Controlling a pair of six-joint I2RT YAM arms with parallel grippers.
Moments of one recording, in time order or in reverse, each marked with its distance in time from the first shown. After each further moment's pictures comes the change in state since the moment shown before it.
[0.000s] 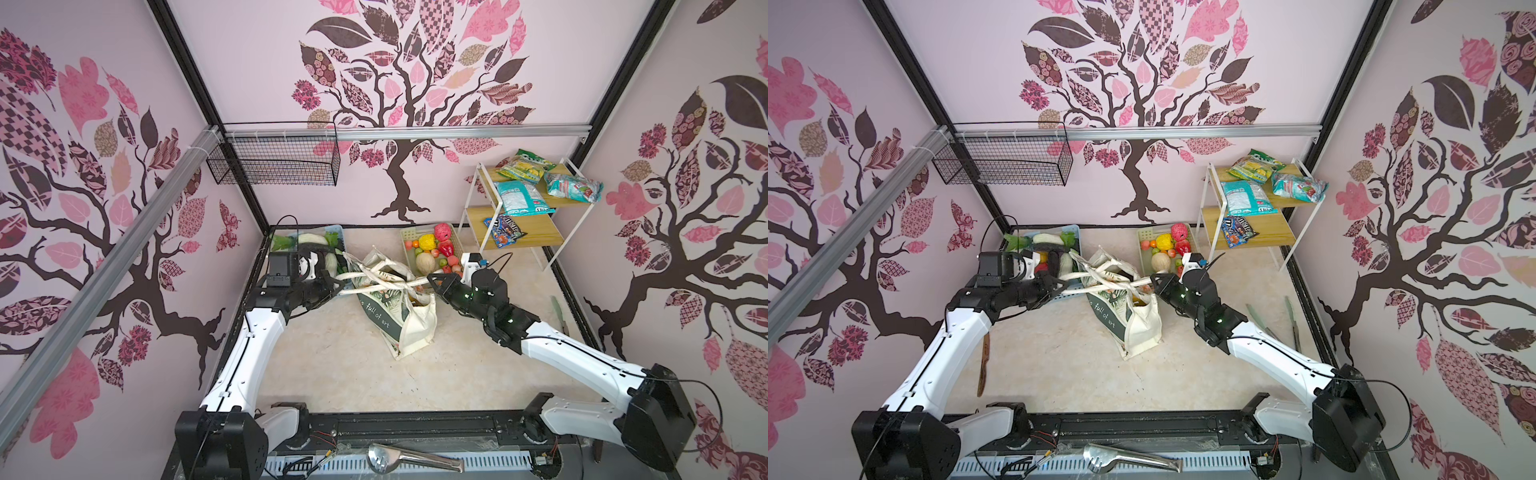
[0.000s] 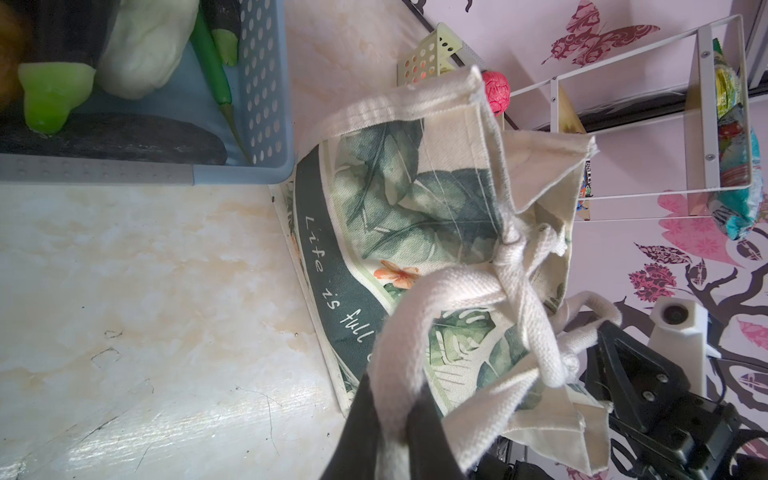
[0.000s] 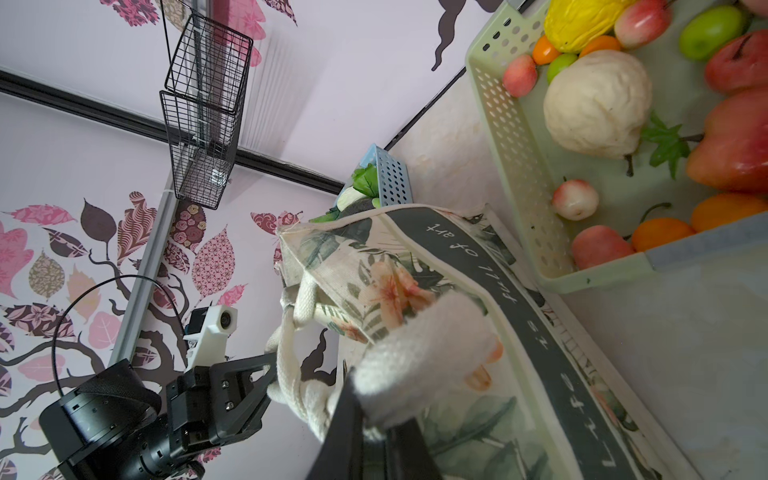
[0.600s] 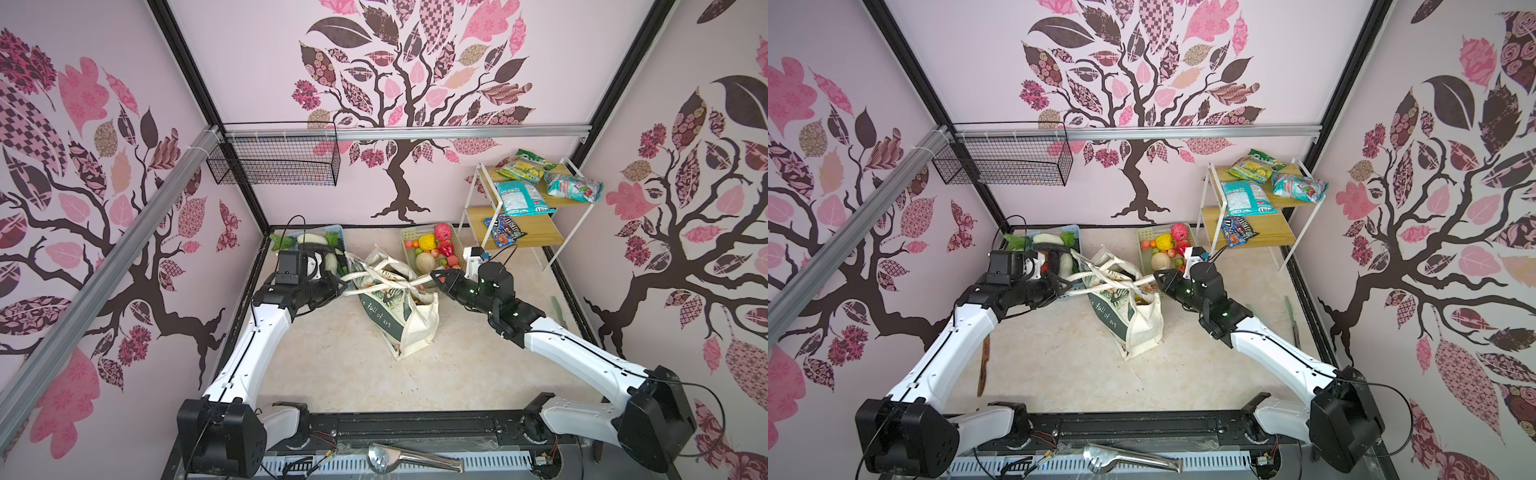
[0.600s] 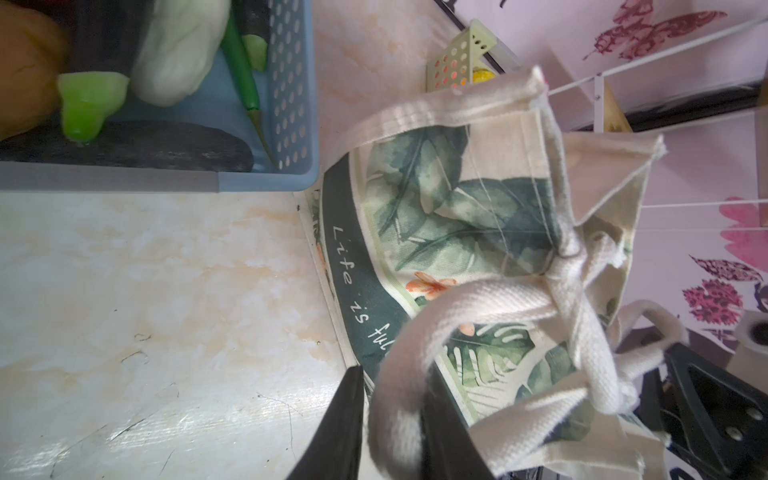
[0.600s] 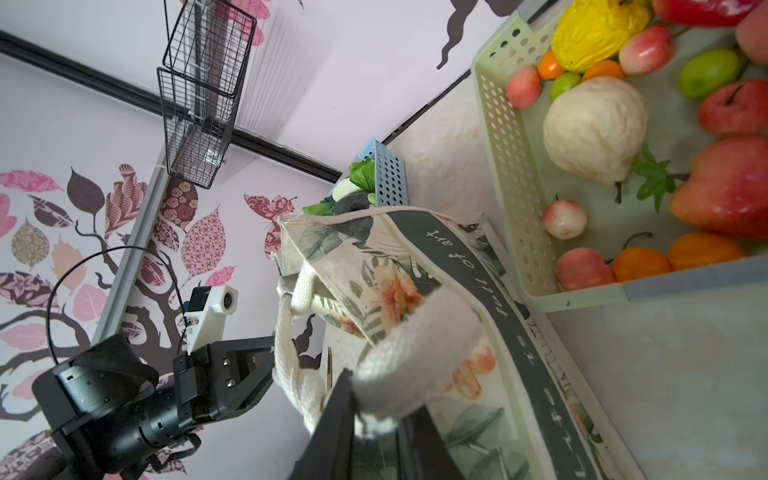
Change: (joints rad) left arm -0.068 0.040 0.018 -0.004 -0.140 -0.002; right arm -0.079 0.014 0.055 -0.042 -0.150 -0.120
